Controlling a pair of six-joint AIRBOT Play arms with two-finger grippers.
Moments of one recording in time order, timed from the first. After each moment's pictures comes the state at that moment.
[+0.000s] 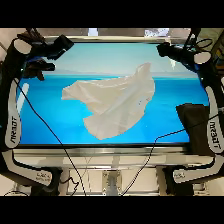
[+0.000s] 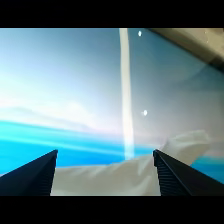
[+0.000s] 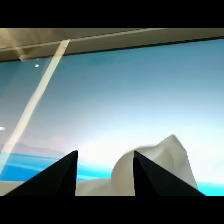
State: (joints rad) left arm -0.01 -1.64 1.81 0.92 -0.77 -1.54; right arm -0.06 -1.57 1.58 -0.82 0.58 1.05
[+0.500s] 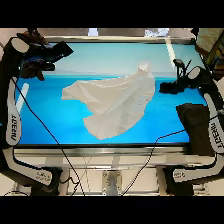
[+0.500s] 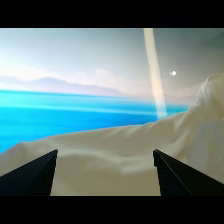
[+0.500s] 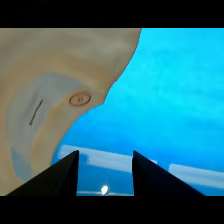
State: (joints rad) left arm 0.02 -1.66 1.85 1.03 -1.02 -1.47; right arm -0.13 -1.53 1.30 -1.23 1.11 1.30
